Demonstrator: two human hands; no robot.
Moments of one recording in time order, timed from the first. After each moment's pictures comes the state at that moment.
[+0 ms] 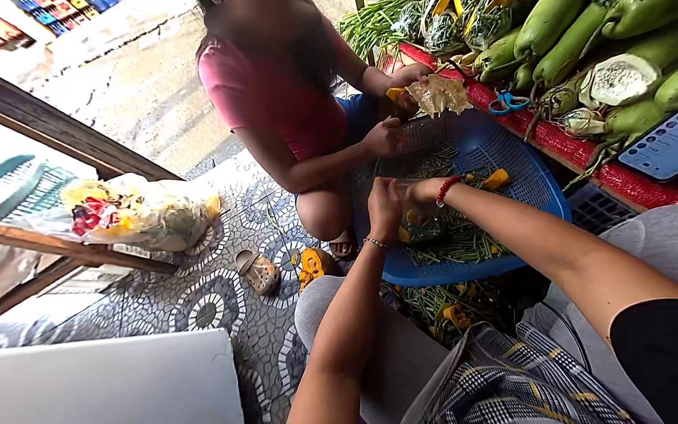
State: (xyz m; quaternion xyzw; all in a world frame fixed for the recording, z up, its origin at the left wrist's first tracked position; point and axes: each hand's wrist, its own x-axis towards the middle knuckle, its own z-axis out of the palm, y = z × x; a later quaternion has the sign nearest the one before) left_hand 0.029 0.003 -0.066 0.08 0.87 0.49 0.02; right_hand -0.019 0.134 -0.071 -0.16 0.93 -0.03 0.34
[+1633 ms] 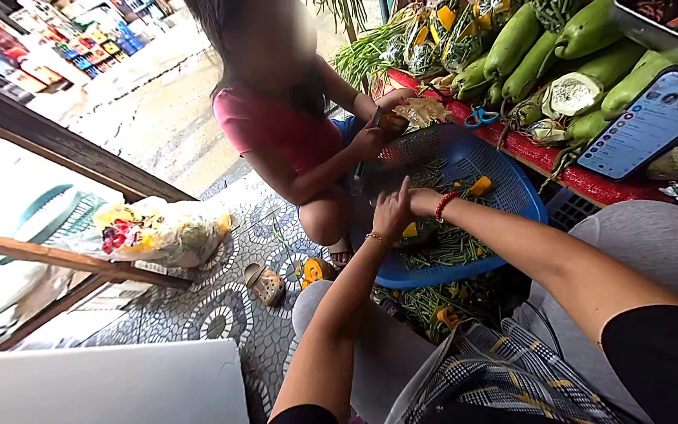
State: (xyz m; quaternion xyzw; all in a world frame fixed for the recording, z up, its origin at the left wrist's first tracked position) left_hand 0.020 0.031 -0.106 0.36 0.92 0.12 -0.06; right_hand 0.012 0.170 -0.092 -0.14 0.96 -0.17 0.17
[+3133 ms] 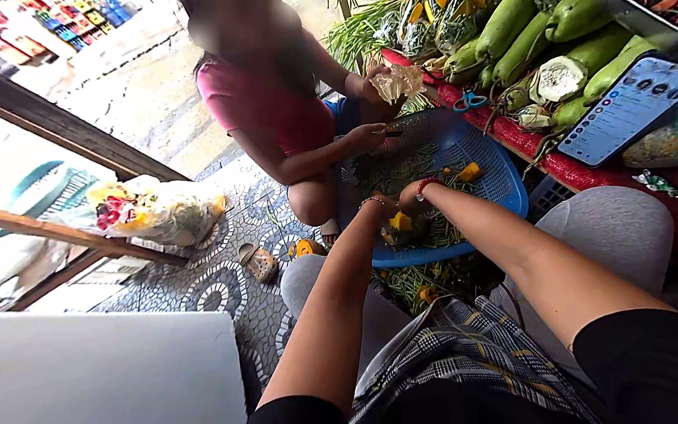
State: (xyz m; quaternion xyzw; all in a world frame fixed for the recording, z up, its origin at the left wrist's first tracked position) left_hand 0.032 0.065 -0.055 0.13 0.90 -0.05 0.42; right_hand 0.040 0.160 -0.051 -0.06 0.90 -0.11 0.43
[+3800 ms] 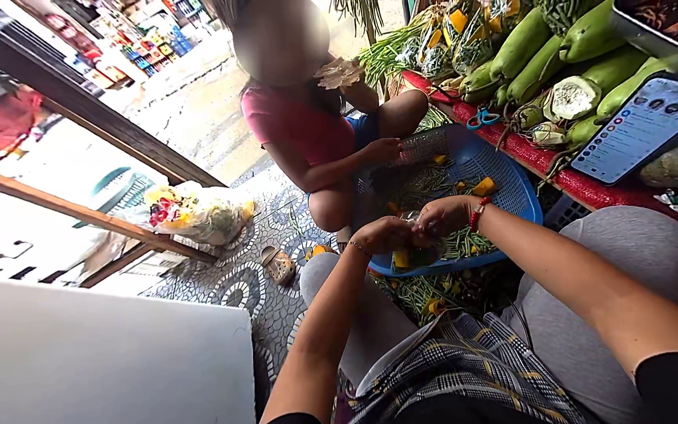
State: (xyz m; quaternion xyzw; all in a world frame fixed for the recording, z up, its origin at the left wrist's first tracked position) left_hand 0.078 0.003 -0.056 0.07 0.61 0.60 0.50; right_hand 0.090 0.222 -0.062 -0.12 0.64 -0.62 0.44
